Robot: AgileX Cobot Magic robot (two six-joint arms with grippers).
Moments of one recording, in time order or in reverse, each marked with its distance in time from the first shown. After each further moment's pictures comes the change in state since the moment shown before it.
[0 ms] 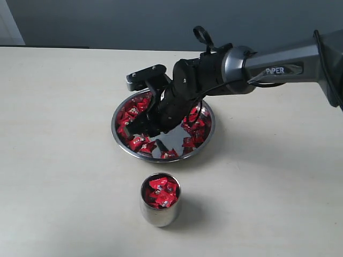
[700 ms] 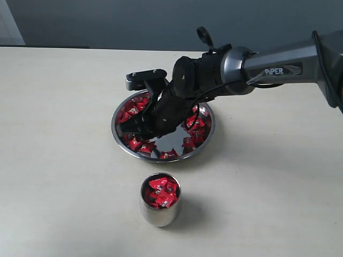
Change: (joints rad) left arm 0.000 0.000 0.000 0.000 0.000 0.000; right arm -0.003 0.002 0.000 0.174 0.037 -0.018
